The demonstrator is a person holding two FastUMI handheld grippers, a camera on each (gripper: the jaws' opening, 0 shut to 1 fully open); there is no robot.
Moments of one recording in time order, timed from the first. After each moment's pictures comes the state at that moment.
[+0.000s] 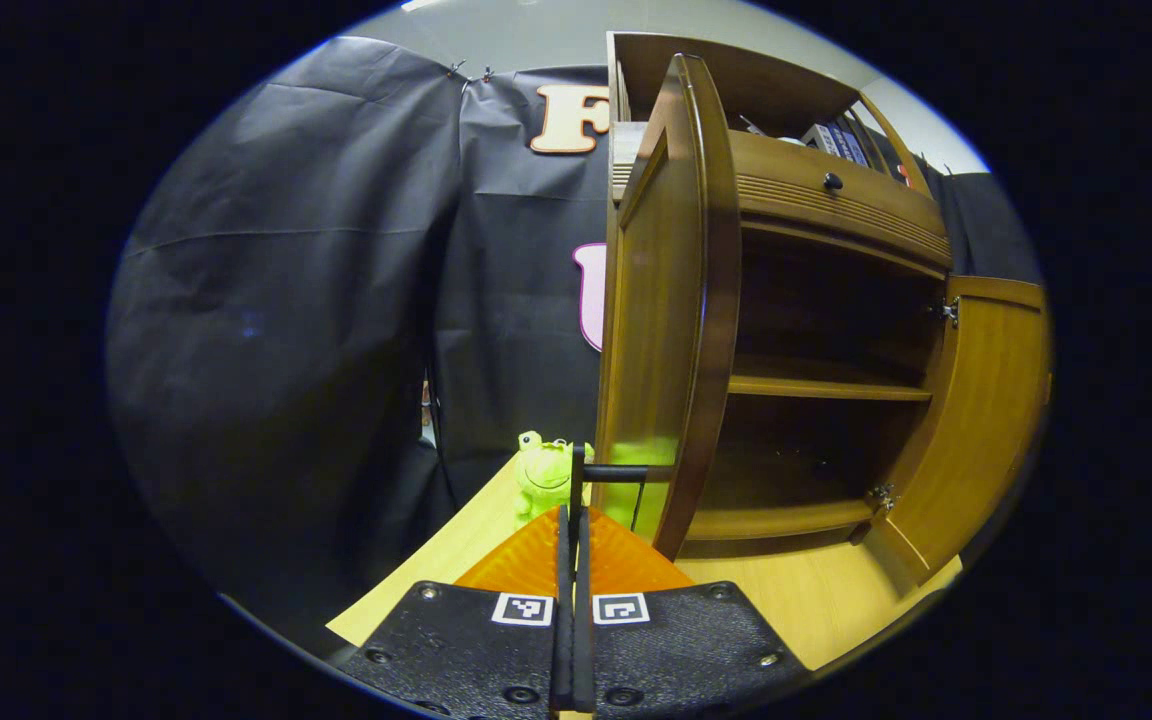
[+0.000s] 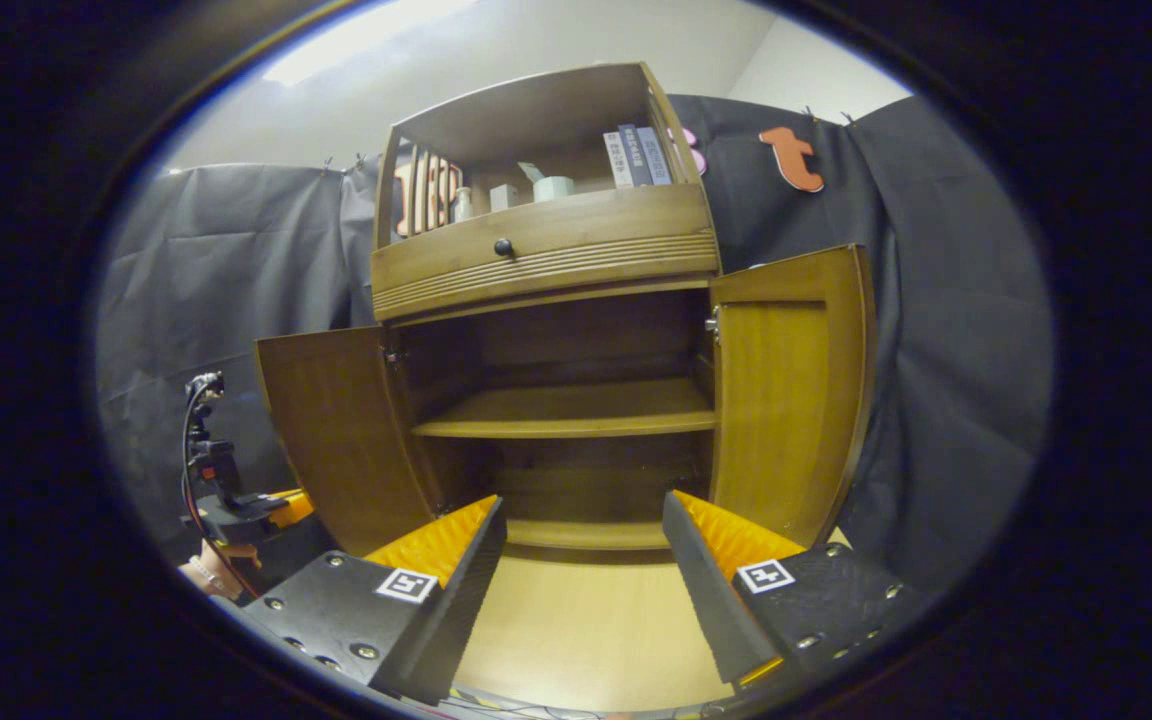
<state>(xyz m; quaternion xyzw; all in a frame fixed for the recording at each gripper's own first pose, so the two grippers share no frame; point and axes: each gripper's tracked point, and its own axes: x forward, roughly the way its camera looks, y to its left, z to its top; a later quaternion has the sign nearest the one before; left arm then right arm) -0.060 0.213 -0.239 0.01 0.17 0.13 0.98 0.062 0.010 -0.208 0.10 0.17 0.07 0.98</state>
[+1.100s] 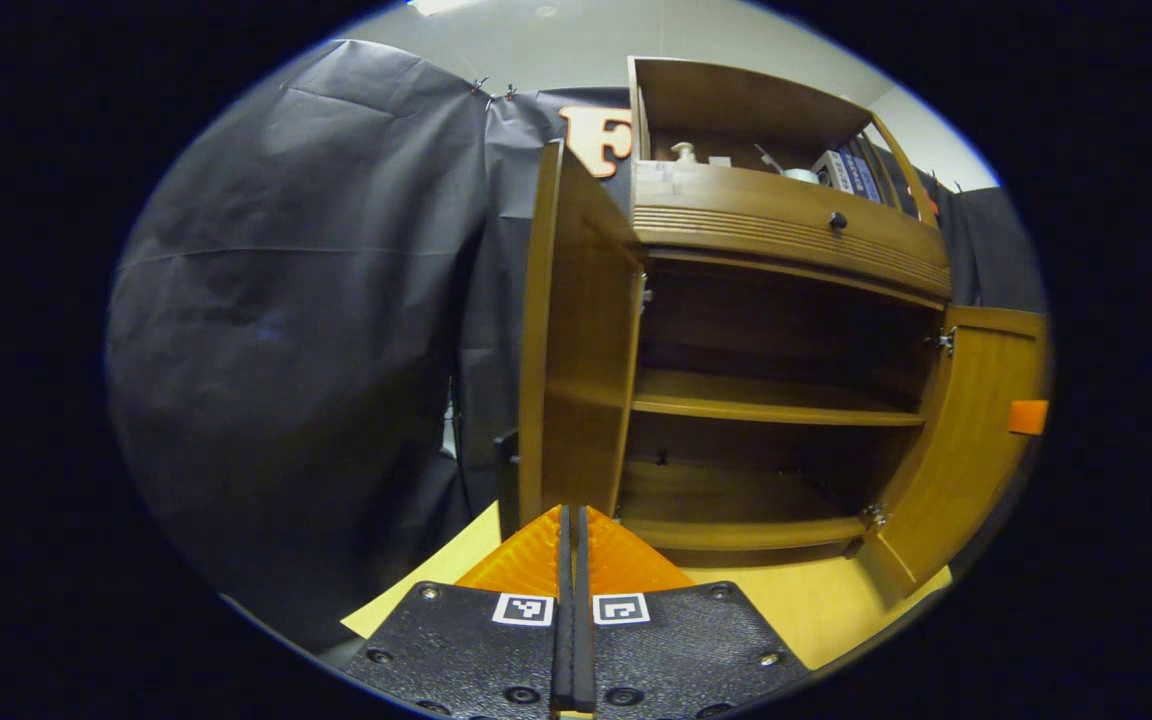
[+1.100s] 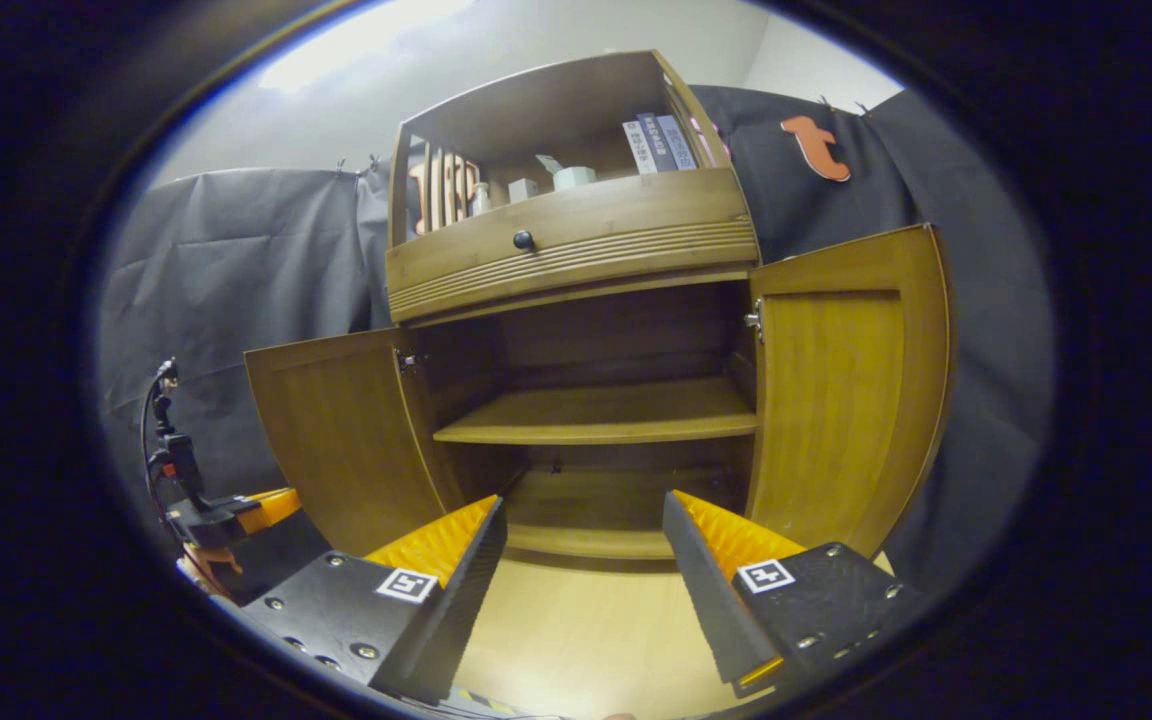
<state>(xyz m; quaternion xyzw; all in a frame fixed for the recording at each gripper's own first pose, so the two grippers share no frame) -0.087 0.190 -0.192 0.00 0.13 0.14 0.98 0.070 0.024 -0.209 0.11 0.17 0.10 0.97</state>
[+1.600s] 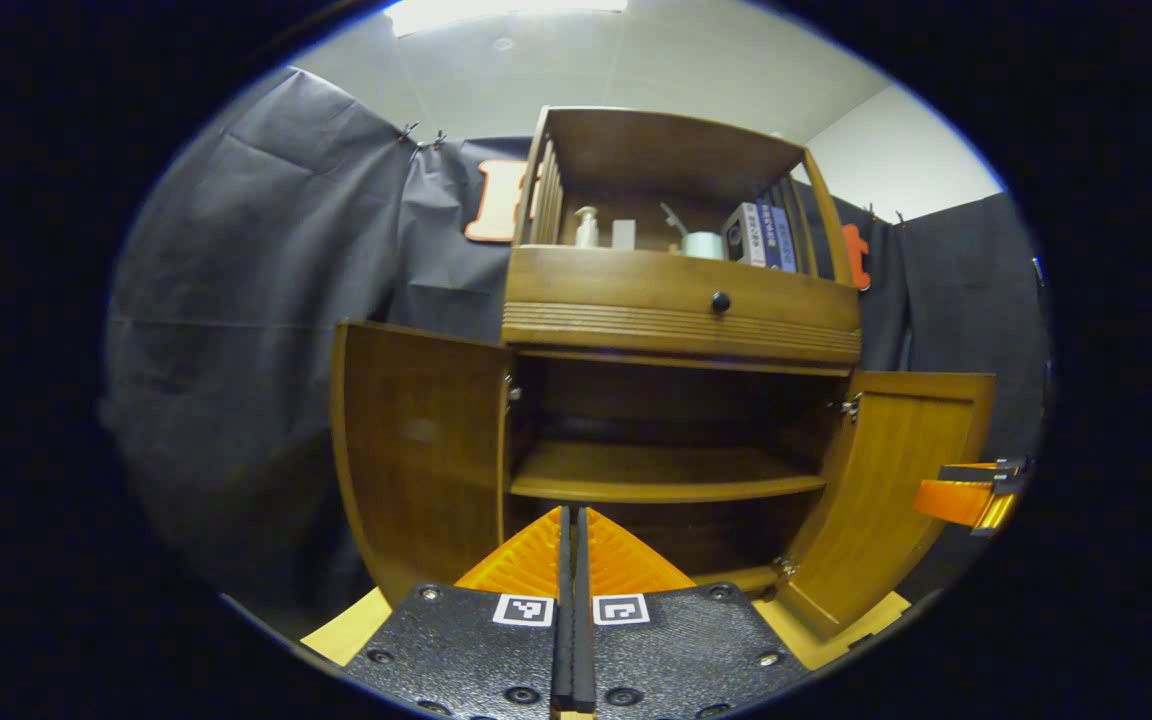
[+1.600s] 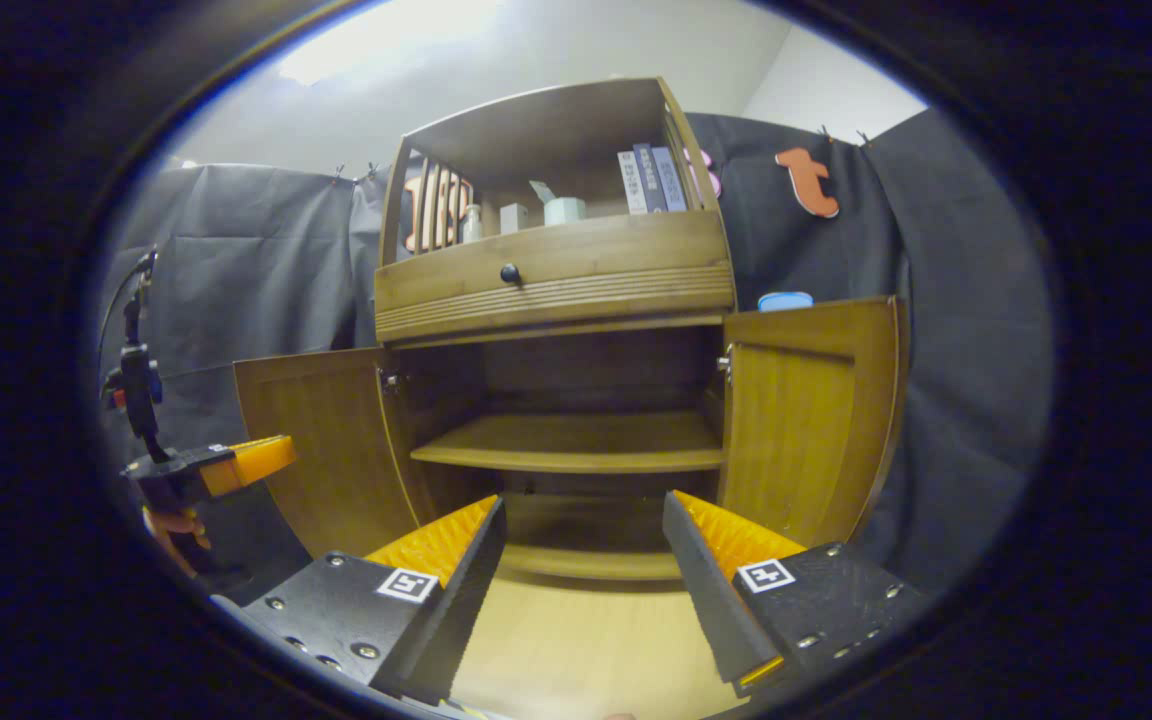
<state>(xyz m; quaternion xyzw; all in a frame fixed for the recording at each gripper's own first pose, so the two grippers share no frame) -0.046 0.077 -0.093 0.01 0.05 0.03 1.00 0.086 0.003 -0.192 0.08 0.12 0.06 0.99</state>
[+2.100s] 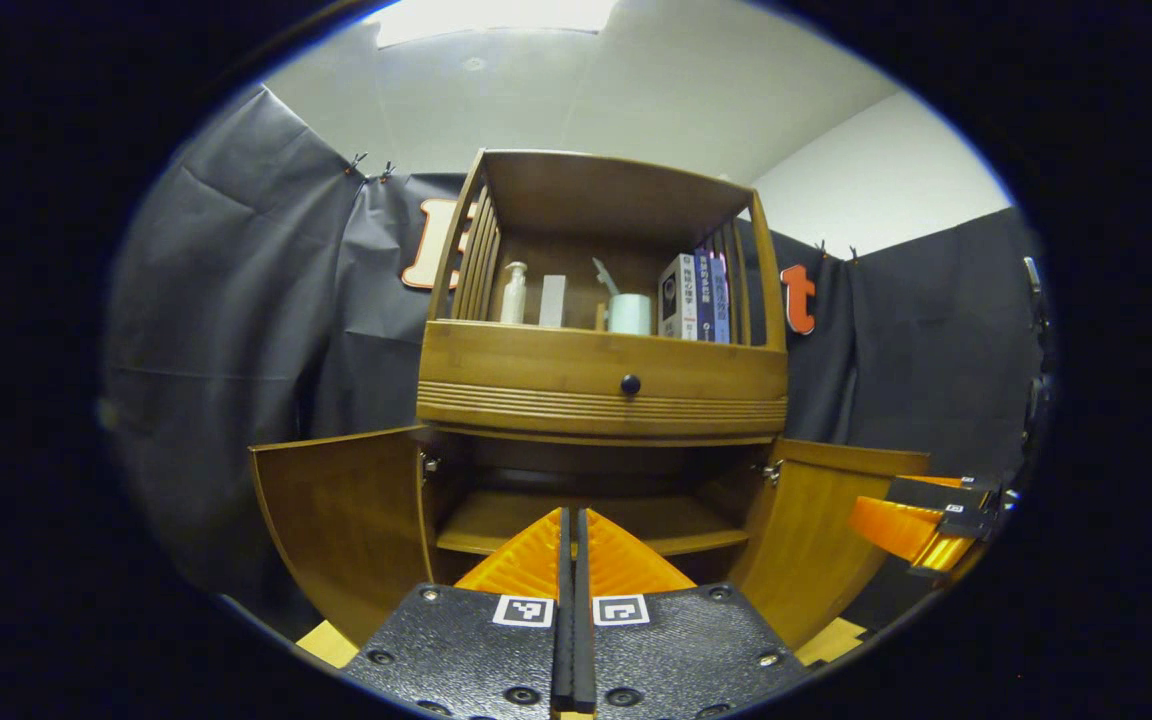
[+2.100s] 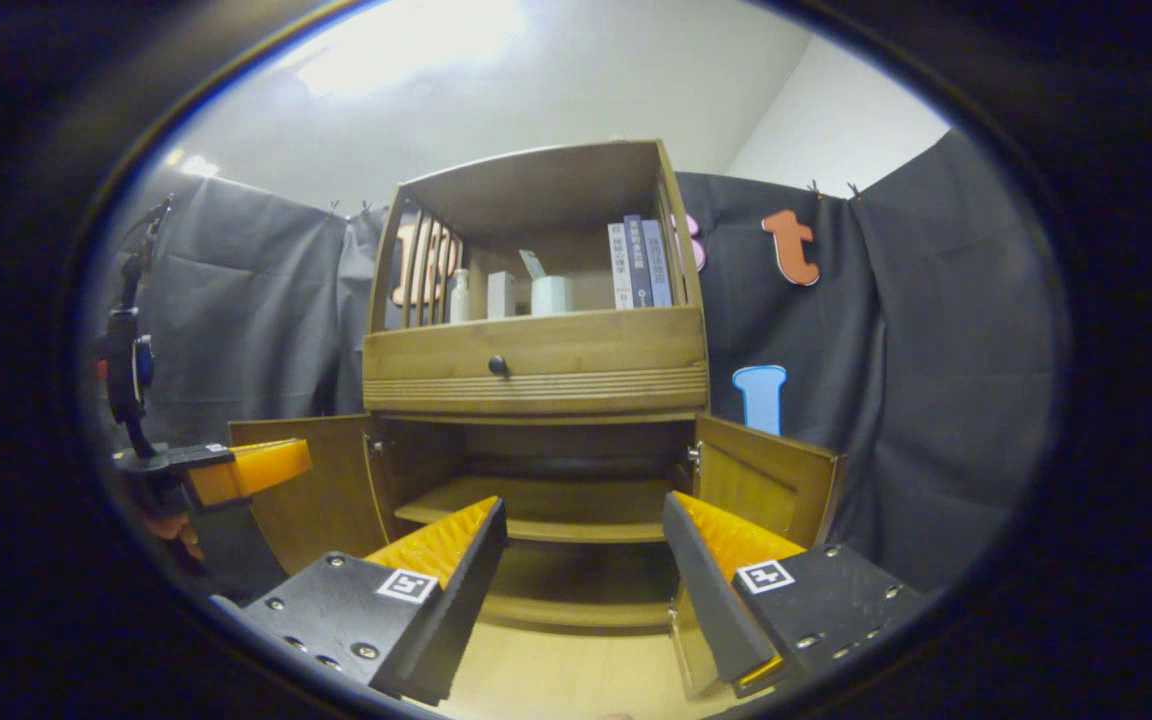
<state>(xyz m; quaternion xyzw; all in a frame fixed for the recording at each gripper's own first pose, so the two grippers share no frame) -0.038 0.006 -0.013 -0.01 0.01 -0.04 1.00 0.106 -0.009 -0.156 0.08 0.04 0.03 1.00</state>
